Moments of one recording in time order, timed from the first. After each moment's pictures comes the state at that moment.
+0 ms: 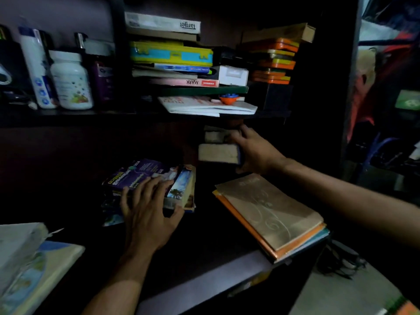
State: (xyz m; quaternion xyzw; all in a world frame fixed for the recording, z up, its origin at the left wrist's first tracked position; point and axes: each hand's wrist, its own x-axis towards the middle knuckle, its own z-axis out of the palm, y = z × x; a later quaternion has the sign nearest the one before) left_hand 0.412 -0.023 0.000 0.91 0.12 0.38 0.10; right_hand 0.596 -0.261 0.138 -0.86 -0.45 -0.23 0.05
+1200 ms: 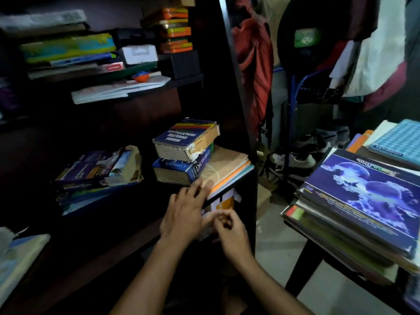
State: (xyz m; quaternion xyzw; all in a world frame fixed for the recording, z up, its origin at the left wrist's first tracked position) left_hand 0.371 -0.212 -0.021 0.97 -0.14 0.18 0.01; right_hand 0.352 -0.347 -0.089 -0.71 0.05 -0.01 0.70
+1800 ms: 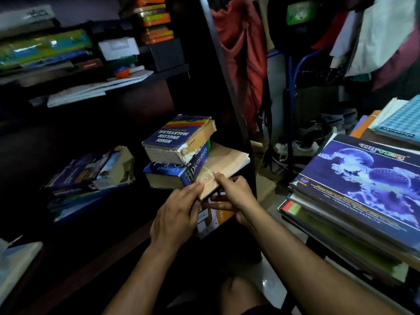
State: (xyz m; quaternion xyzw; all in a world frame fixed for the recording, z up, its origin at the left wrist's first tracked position) left_hand 0.371 -0.213 -0.027 0.94 -0.16 0.26 0.13; right_hand 0.422 -0.379 -0.020 -0.56 0.12 0.11 0.81
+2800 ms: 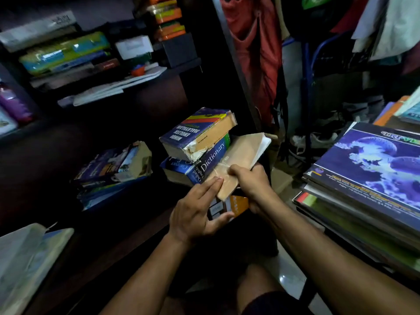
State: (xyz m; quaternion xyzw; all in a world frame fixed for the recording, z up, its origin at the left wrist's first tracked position) left_hand 0.359 -0.212 -0.027 0.92 -0.27 0.27 0.10; right_hand 0.408 -0.380 0.001 -0.62 0.15 0.03 0.77
